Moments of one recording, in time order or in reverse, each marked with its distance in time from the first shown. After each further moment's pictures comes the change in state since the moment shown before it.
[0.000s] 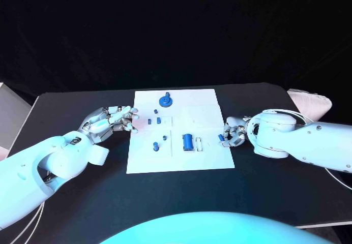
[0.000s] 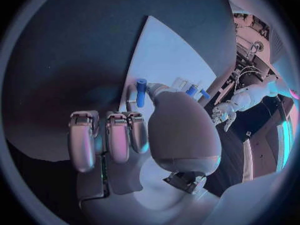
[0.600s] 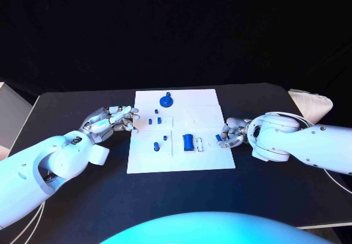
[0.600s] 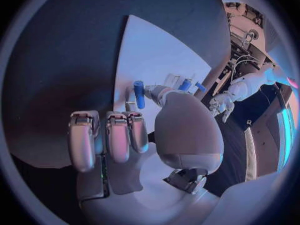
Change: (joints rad) left arm 0.000 0.000 0.000 0.000 0.000 0.001 -0.003; left_hand 0.000 0.000 0.000 0.000 0.000 0.000 0.000 0.000 0.000 0.000 0.000 0.000 0.001 0.000 0.000 0.000 0.000 0.000 0.000 0.000 0.000 0.000; right arm -0.001 -0.016 -0.003 0.049 0.119 -0.072 -0.002; right_hand -0.130 -0.033 0.181 -0.119 0.057 -0.038 0.000 0.029 0.010 -0.002 0.002 0.000 0.000 0.000 0.000 0.000 0.001 0.000 0.000 0.000 0.000 0.000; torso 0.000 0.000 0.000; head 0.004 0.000
